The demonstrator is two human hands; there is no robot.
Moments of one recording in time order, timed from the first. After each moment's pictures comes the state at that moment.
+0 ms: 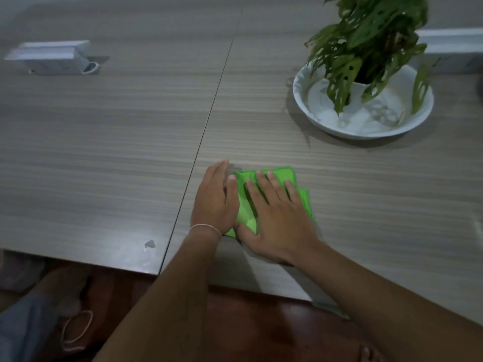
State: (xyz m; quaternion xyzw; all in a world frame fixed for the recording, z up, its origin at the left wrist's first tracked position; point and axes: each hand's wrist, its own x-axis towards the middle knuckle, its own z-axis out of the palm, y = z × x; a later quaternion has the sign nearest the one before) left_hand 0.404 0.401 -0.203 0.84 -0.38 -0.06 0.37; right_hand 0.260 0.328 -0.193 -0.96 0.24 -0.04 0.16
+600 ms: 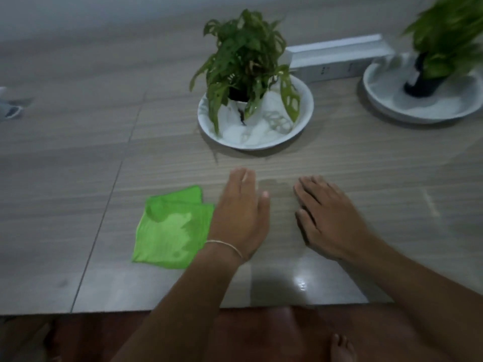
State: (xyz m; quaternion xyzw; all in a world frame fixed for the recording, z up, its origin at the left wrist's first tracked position) left_hand 0.212 0.274 -0.162 0.80 -0.55 -0.04 0.25; right_hand 0.031 0.166 -0.199 -0.93 0.34 -0.08 0.13
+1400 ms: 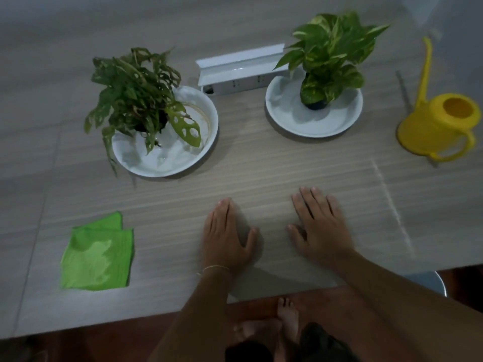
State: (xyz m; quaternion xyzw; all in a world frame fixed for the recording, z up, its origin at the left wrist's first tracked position) left_hand 0.061 0.198 -0.189 0.83 -0.54 -0.08 0.16; right_hand -0.152 0.075 -0.186 -0.91 0.42 0.00 0.06
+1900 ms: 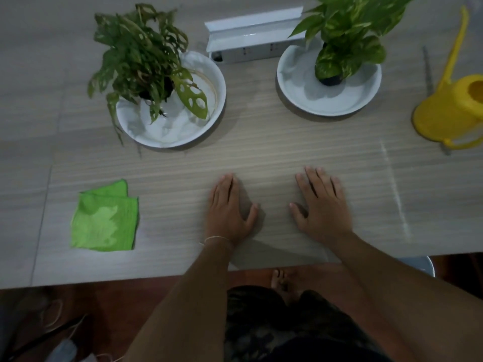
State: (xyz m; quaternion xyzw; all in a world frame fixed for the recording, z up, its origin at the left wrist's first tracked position) left_hand 0.062 0.197 -0.192 0.83 -0.54 -0.08 0.15; right_hand -0.154 0.074 -0.190 -0.90 0.42 -0.03 0.07
